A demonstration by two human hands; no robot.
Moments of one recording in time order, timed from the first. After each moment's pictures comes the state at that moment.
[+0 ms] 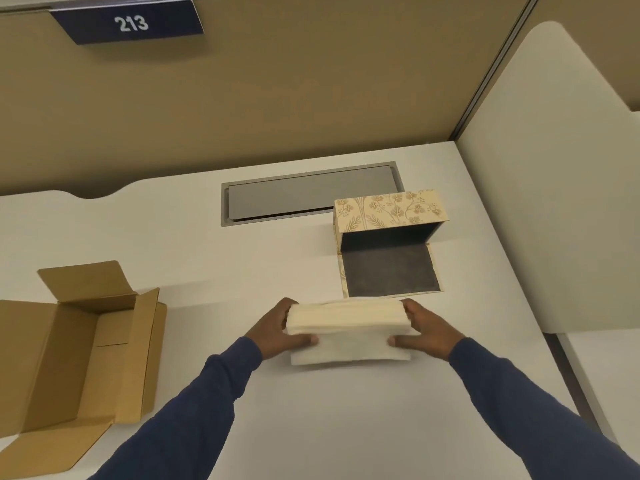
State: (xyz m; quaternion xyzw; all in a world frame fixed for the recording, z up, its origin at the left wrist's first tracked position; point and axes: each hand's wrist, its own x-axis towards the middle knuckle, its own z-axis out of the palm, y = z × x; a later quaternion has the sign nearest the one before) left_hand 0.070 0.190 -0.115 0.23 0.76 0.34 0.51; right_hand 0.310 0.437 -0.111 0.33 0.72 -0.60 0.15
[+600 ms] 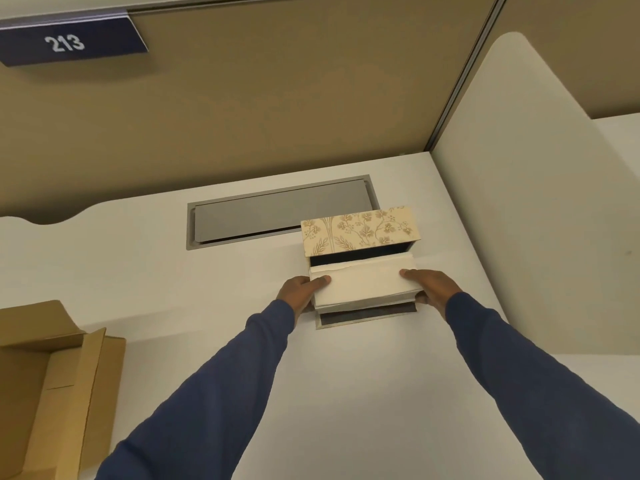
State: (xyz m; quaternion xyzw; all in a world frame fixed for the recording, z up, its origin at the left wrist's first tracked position) left_hand 0.065 0.359 -0.143 -0.01 0.70 0.47 0.54; right_hand 0.270 0.572 -0.127 0.56 0.52 -0.64 0.03
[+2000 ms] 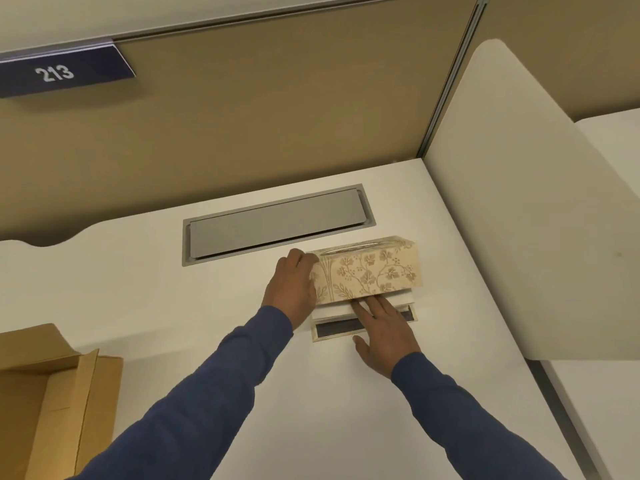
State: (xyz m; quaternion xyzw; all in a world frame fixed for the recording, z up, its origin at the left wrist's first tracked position) left_hand 0.069 0.369 -0.069 0.46 0.86 0.19 0.15; right_hand 0.268 0.457 -0.126 0.26 0.95 -0.19 0.02
